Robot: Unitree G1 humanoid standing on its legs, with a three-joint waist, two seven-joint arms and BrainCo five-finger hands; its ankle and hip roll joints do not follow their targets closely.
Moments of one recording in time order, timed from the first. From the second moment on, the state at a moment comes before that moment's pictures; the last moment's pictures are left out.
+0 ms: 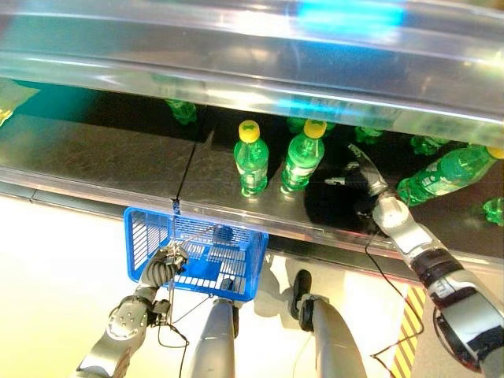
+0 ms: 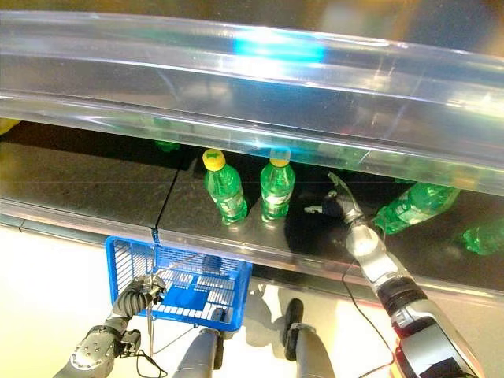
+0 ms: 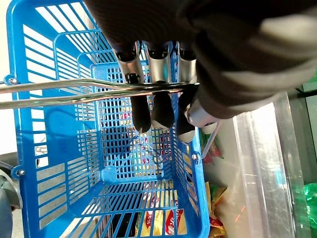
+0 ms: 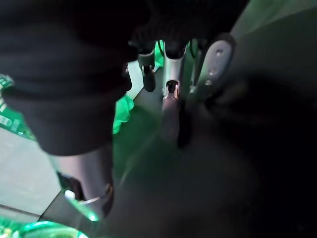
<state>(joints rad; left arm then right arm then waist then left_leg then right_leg) -0.01 0.61 -0.21 0.18 -0.38 -0.11 0.12 -0.77 -0.65 0.35 0.63 0.07 -0.11 -0.19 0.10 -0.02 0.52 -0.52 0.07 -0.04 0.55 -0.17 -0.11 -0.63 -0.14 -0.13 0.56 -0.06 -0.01</state>
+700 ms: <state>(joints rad) -0.01 0.61 -0.21 0.18 -0.38 -0.11 0.11 -0.79 -0.57 0.35 0.62 0.07 -0.10 -0.20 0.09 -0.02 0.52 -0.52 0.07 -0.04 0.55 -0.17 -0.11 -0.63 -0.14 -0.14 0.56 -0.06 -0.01</state>
